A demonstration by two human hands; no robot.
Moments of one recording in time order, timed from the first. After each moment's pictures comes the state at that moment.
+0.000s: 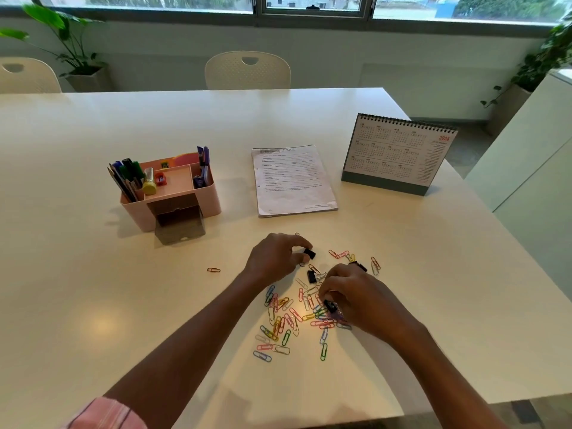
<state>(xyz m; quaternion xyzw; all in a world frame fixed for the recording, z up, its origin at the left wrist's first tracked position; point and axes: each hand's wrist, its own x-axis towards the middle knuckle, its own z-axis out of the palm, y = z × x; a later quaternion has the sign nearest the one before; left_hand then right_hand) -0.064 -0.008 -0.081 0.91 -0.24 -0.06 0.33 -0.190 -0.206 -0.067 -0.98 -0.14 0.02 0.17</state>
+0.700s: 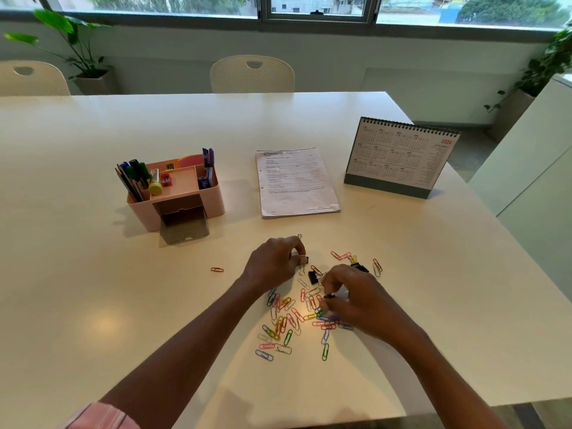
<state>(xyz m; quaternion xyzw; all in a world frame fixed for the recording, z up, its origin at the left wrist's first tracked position) -0.069 0.001 -0.085 0.91 -0.27 -0.04 0.30 -0.195 -0.201 -0.063 -0.92 -0.08 0.06 0.38</state>
